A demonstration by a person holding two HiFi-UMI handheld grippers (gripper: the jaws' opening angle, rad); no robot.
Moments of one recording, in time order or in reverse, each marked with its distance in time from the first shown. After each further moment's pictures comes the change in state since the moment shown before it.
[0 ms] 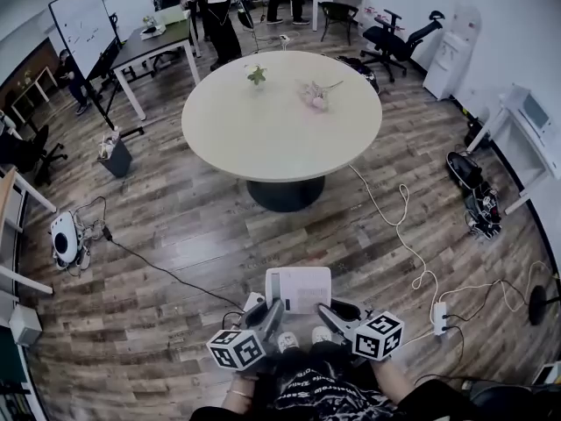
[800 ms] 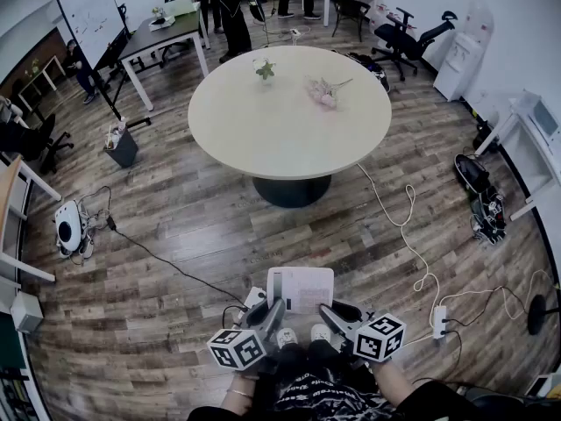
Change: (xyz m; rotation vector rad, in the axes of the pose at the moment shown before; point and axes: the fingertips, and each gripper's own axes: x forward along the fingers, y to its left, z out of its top) left arm 0.004 -0.004 0.006 -0.014 -0.020 0.028; right arm 0.001 -0.006 0.005 0.055 0.012 0.029
